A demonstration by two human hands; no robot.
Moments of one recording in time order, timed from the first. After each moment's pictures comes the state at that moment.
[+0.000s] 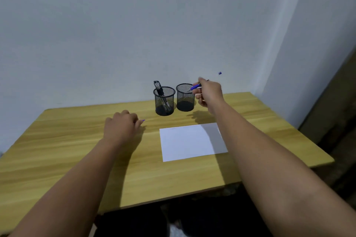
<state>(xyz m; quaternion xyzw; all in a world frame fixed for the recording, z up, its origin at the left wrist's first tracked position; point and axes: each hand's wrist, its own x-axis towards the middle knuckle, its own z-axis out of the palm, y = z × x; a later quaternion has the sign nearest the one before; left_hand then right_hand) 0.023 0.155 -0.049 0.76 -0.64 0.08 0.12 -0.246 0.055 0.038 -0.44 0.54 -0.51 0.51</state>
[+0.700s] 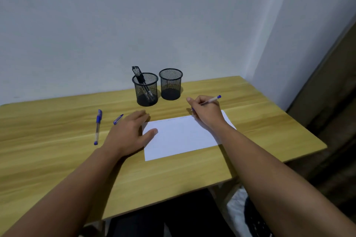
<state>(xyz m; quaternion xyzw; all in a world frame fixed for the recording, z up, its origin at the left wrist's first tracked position) -0.033 0.141 -0.093 0.63 -0.75 -0.01 0.20 -0.299 0.047 -0.083 -0.50 0.49 -0.51 0.50</state>
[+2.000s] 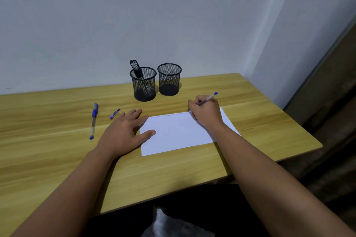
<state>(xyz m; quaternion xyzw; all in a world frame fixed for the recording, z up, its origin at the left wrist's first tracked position) -0.026 0.142 -0.110 0.61 -0.76 -0.08 0.20 -0.305 0.042 -0.103 -0.56 0.55 -0.49 0.37</state>
